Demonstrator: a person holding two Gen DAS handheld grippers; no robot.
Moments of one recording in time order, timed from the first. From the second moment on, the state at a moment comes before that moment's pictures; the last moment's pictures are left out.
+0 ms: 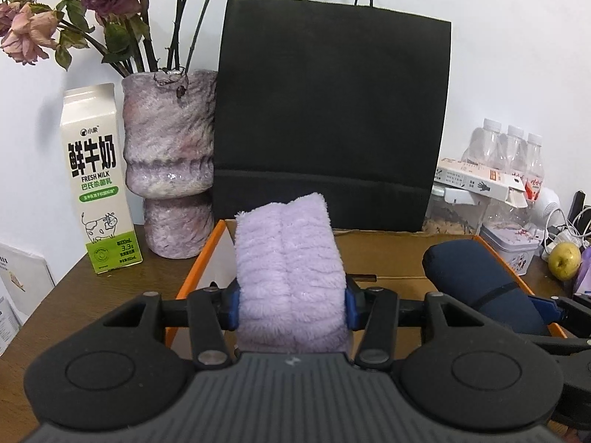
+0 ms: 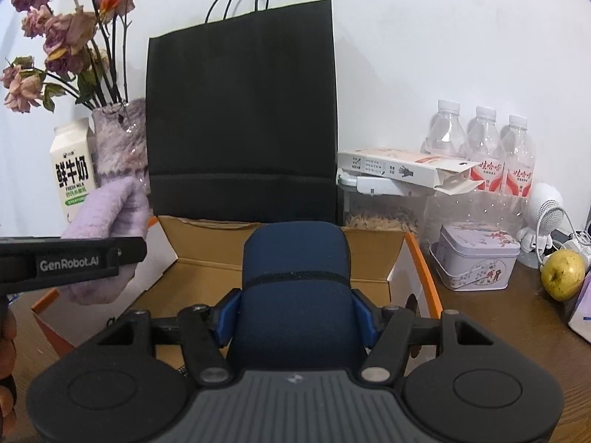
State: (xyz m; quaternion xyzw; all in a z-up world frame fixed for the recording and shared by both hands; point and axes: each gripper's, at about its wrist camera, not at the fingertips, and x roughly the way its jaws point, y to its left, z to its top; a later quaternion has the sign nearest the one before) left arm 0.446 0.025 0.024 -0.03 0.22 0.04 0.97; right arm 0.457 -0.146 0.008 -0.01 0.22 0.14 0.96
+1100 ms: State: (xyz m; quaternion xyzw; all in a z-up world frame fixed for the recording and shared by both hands) left arm 0.410 0.034 0.049 -0.07 0.18 0.03 0.98; right arm 0.436 -0.159 0.021 0.01 0.22 0.13 0.97
